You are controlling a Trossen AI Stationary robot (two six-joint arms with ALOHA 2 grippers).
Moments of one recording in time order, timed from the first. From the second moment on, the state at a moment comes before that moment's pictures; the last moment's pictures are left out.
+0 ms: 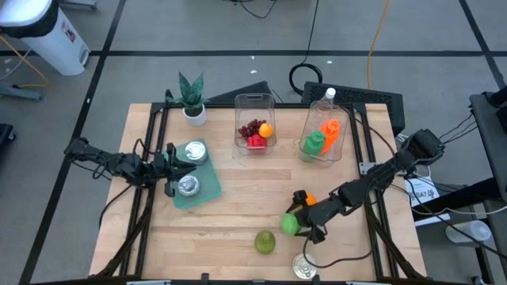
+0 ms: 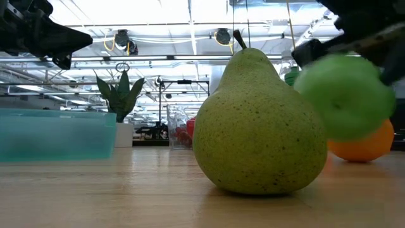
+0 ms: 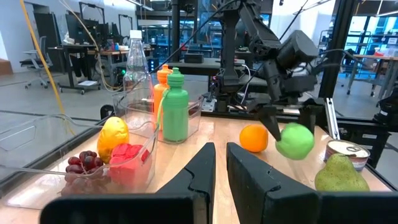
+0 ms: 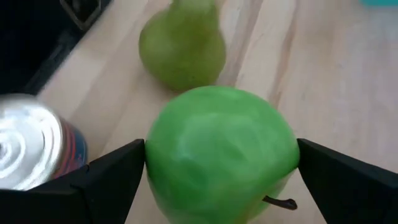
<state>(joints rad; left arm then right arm) -0.35 0.12 0.10 0.07 -0.44 -0.04 0.53 1.45 0.71 0.01 0.13 0.14</state>
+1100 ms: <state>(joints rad) -0.35 0.12 0.10 0.13 -0.45 0.03 -0.10 1.47 1.08 0.14 0.08 -0.21</state>
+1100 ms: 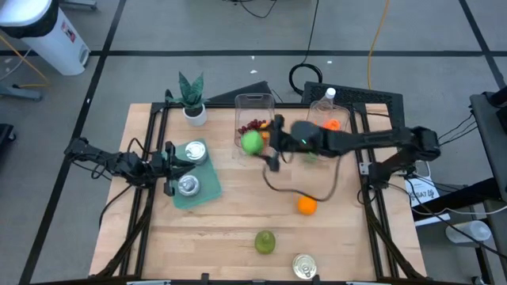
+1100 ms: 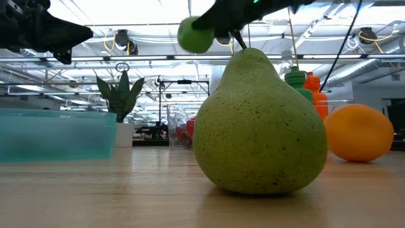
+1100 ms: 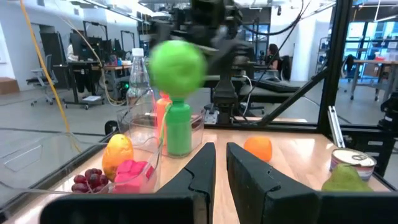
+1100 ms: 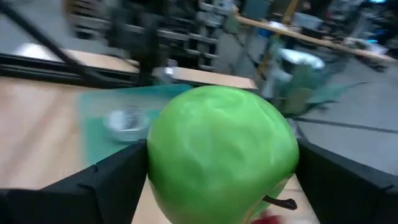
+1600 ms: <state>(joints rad) -0.35 0.12 0.10 0.13 -0.45 0.04 -0.41 1.82 1.24 0.12 0.07 -0.17</state>
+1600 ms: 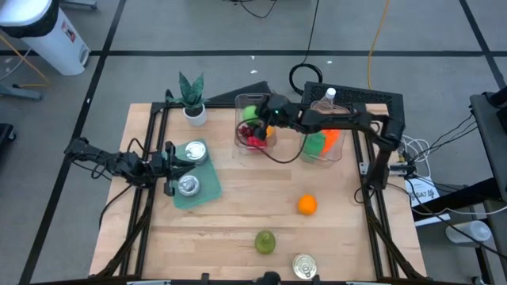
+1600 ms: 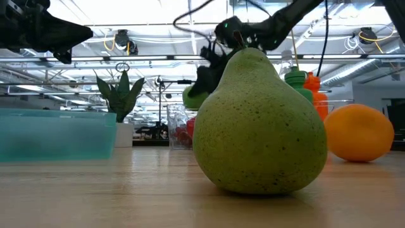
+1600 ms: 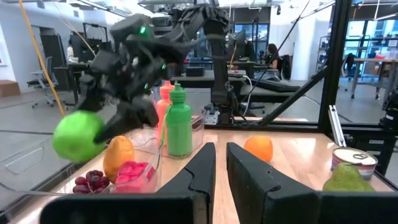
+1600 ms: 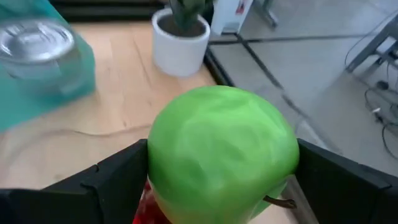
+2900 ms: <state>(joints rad) -0.34 0.13 0.10 0.13 -0.61 -0.03 -0.35 1.80 1.26 -0.01 0.05 -0.40</state>
